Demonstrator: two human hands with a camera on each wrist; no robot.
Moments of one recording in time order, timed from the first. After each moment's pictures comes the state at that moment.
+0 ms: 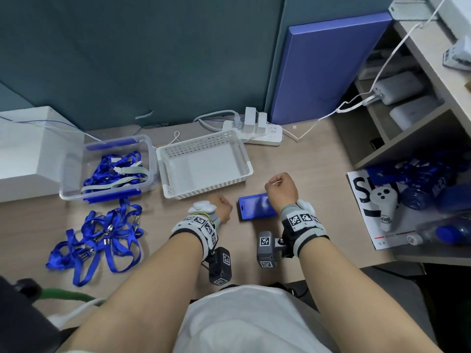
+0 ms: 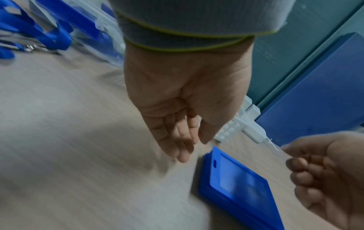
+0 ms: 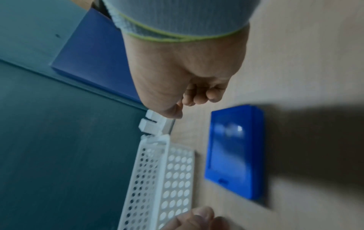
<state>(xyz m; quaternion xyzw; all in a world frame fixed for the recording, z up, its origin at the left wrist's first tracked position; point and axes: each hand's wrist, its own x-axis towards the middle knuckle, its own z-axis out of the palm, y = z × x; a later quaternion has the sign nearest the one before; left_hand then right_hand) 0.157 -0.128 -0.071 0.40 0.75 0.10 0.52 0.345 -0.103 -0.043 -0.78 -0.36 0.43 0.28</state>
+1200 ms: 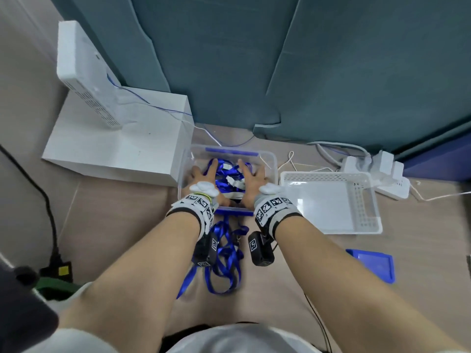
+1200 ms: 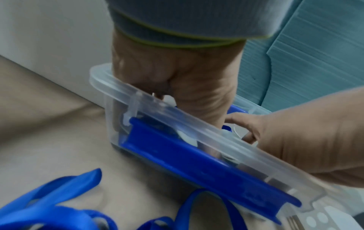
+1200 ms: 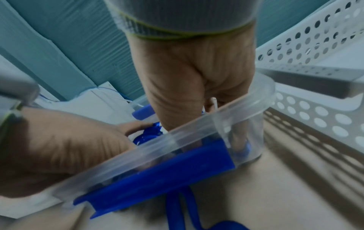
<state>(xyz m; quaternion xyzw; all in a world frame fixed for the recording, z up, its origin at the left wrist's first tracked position) -0.211 -0.052 -0.101 0.49 0.81 -0.08 0.30 -0.062 -0.012 -0.065 -0.60 -0.72 0.30 -0.16</state>
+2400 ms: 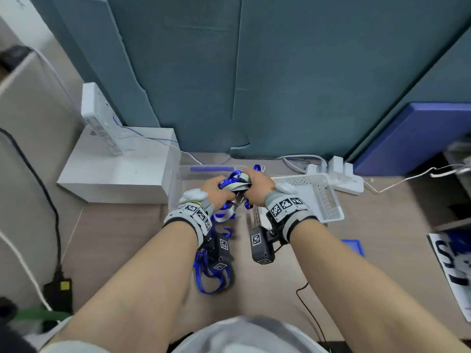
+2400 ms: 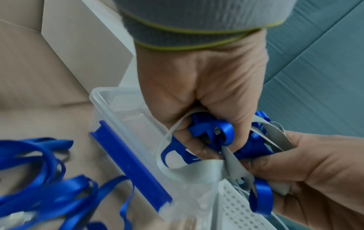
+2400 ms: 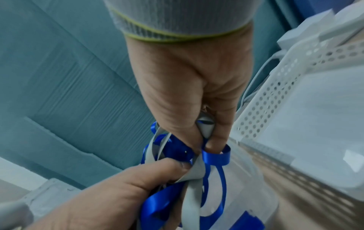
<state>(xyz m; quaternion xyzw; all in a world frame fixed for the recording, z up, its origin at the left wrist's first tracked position) -0.139 -0.088 0.039 0.45 0.72 0.27 0.46 0.010 -0.033 0.042 -0.56 -0.75 0.36 0.04</state>
